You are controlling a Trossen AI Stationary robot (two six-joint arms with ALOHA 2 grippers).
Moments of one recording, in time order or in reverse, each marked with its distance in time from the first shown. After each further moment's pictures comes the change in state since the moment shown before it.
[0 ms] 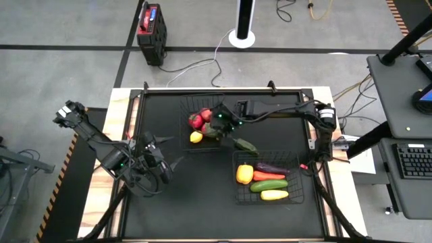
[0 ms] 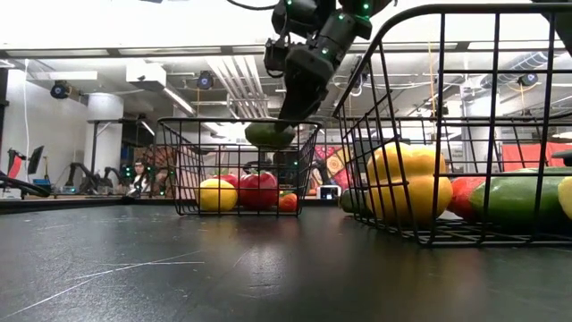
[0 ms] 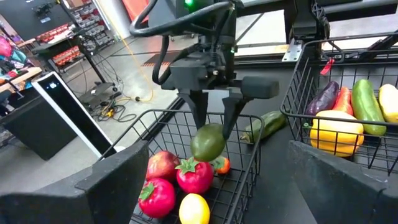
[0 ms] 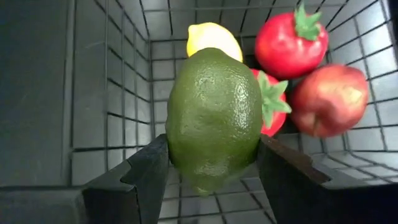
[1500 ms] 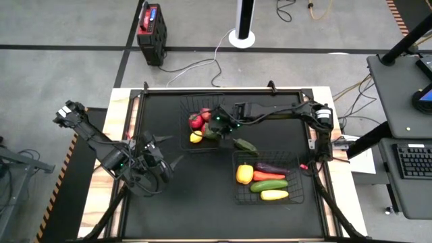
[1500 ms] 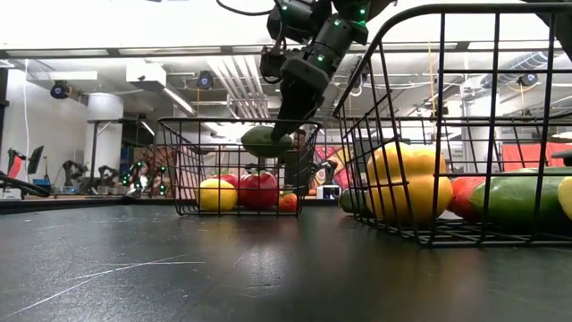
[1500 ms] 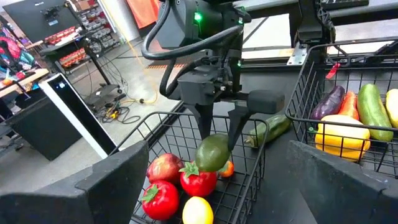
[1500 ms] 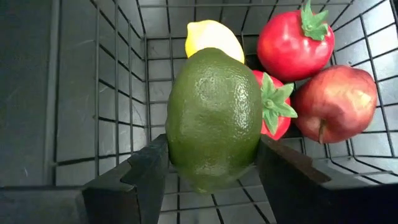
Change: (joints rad) left arm 0.000 0.000 0.000 0.001 -0.025 -0.005; right arm 0.007 0.032 0.000 0.024 0.028 -0.006
